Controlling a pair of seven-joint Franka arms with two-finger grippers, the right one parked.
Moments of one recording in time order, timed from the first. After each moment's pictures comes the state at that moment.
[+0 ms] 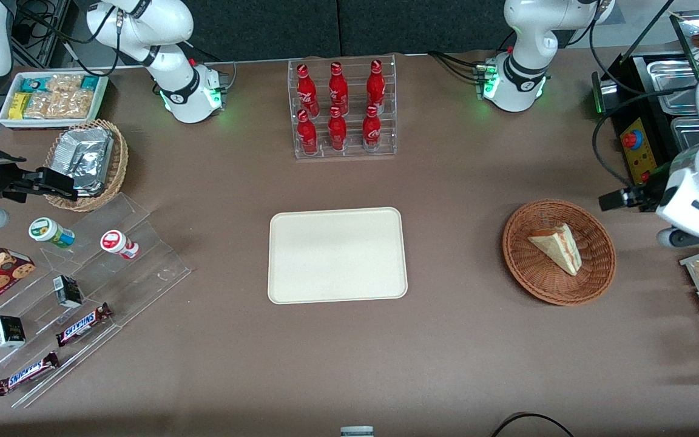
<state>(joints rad) -0.01 0.17 -0.02 -1.60 0.05 1.56 -0.27</state>
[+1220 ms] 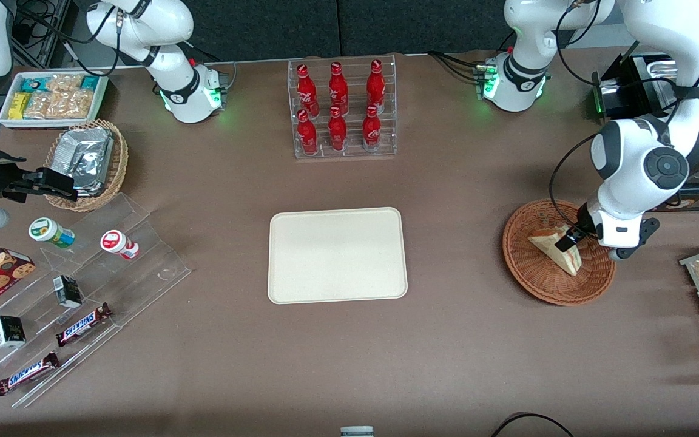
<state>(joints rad) 0.00 0.16 0.02 -2.27 0.05 2.43 -0.73</state>
